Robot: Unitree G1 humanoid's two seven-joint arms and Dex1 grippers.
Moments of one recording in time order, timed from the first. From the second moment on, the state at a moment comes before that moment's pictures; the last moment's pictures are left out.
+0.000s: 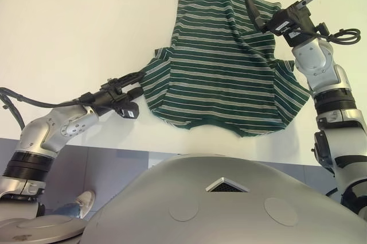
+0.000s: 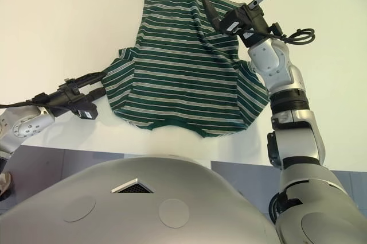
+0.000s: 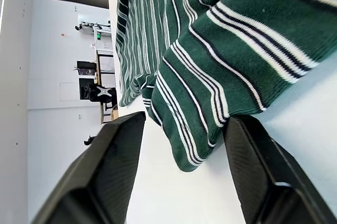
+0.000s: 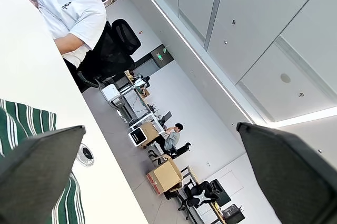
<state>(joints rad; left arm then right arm) 0.25 0.92 -0.21 0.01 0.71 -0.71 -0.17 -0.38 -0.54 0.19 0.57 -0.39 -0.84 0.00</state>
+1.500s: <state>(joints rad) 0.17 0.81 -0.27 -0.01 0.63 -0.76 -0.14 -0.35 -0.50 0.19 0.58 -0.39 -0.84 0.04</state>
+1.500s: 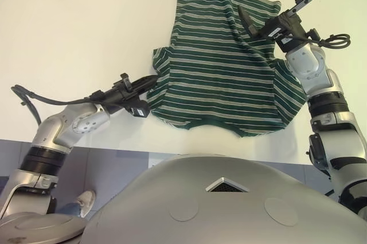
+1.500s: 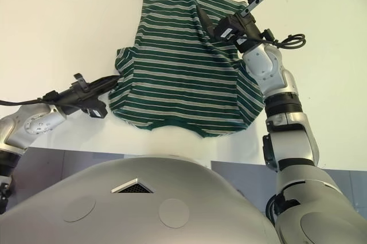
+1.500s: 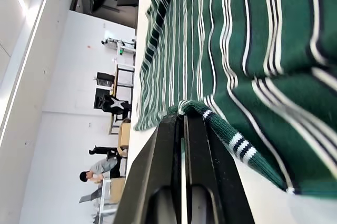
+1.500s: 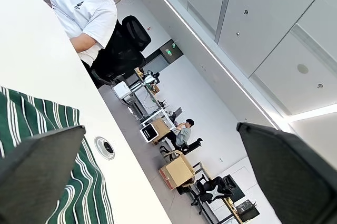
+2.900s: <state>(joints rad) 0.04 0.53 -0.41 0.00 0.60 -0.66 -0.23 -0.15 -0.87 0.00 0.45 -0.43 -0.74 0.15</state>
